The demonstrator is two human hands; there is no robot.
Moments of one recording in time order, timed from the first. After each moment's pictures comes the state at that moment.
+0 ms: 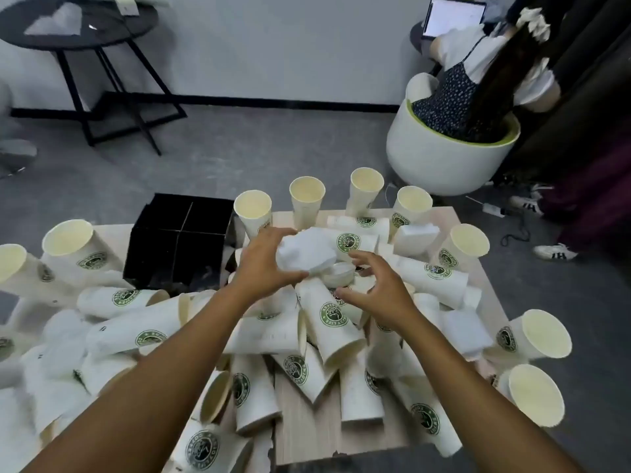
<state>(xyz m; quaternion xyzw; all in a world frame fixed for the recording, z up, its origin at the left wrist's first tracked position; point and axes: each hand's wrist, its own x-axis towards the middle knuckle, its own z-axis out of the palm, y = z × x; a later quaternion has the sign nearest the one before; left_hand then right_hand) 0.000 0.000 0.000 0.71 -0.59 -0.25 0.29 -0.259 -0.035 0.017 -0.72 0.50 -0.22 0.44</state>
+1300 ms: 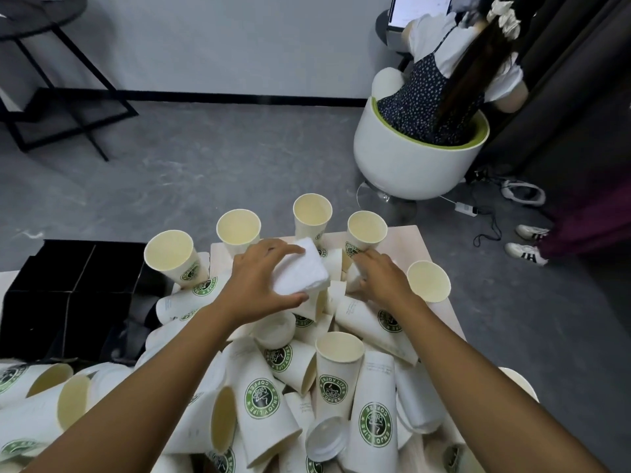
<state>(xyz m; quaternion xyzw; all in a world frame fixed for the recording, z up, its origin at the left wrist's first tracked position) -0.069 -0.132 0.000 0.64 -0.69 -0.24 0.24 -0.339 -0.244 -0.035 -0.82 0.54 0.04 0.20</state>
